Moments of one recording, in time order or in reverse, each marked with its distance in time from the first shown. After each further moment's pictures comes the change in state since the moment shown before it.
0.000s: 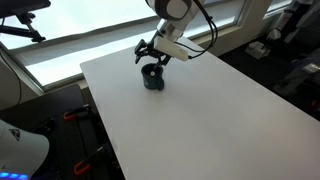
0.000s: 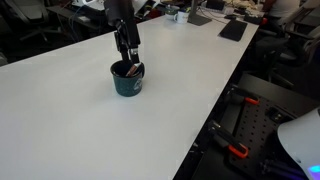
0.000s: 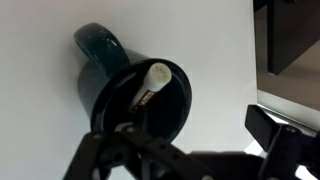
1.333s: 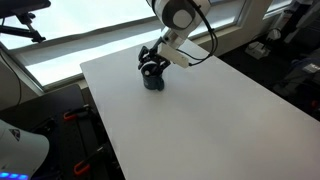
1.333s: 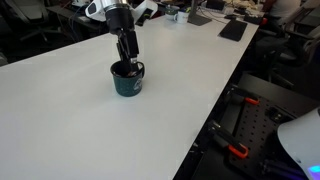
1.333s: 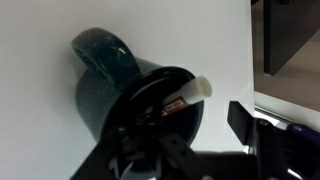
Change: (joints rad) arm -0.010 0.097 -0.001 0.085 0.000 -0.065 0.000
